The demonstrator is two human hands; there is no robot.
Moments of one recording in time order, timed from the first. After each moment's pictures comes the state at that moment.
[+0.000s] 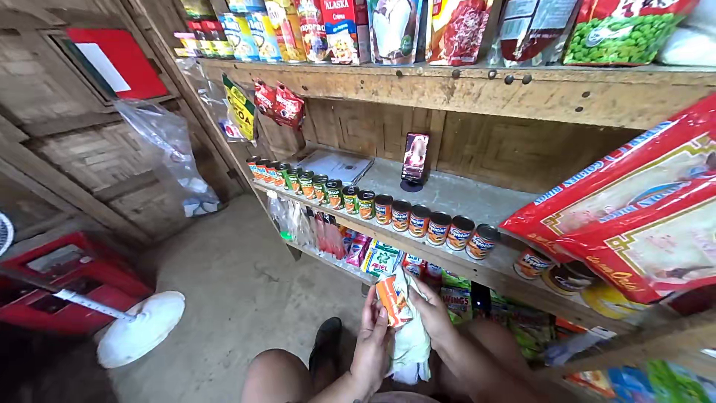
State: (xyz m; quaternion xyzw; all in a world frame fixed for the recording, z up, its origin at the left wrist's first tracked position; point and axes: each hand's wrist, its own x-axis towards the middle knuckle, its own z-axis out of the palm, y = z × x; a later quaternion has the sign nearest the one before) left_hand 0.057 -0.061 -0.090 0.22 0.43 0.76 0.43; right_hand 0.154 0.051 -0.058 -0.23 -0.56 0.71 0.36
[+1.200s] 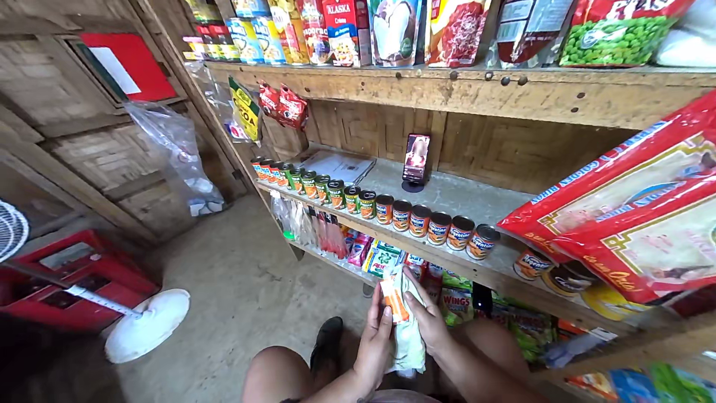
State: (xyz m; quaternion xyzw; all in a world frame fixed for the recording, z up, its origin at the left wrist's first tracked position) left_hand 0.061 -0.058 -0.090 0.30 0.46 0.73 0.40; right_hand 0.155 0.043 -0.072 -0.12 -0.58 0.71 0.38
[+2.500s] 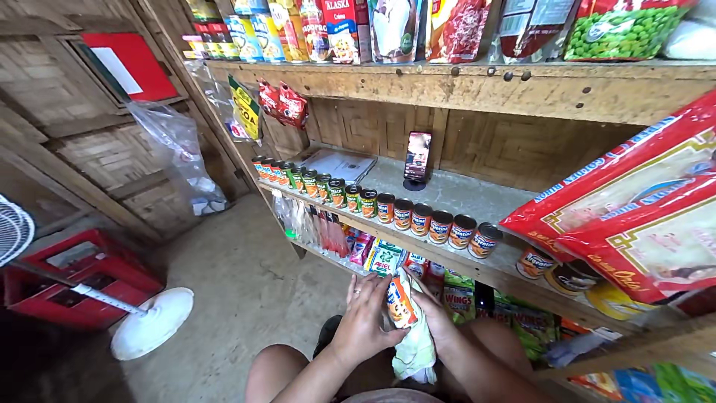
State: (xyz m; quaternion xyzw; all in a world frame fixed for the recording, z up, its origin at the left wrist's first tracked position) left_hand 0.006 -0.058 -0.058 0.65 0.66 0.36 -0.09; right_hand 0.159 0.050 -0.062 -0.18 -0.44 0.83 0.29
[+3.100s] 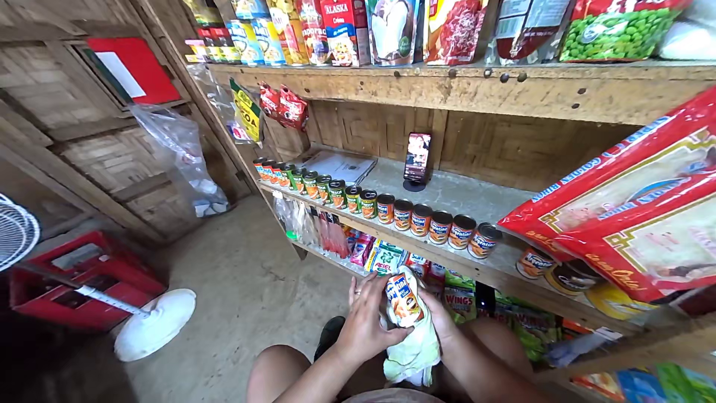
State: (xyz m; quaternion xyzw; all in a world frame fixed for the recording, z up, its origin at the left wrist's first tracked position) left_hand 0.012 -0.056 -0.062 0.62 0.67 0.41 -0.03; right_hand 0.163 0.046 -0.061 -0.19 -0.32 0.87 0.30
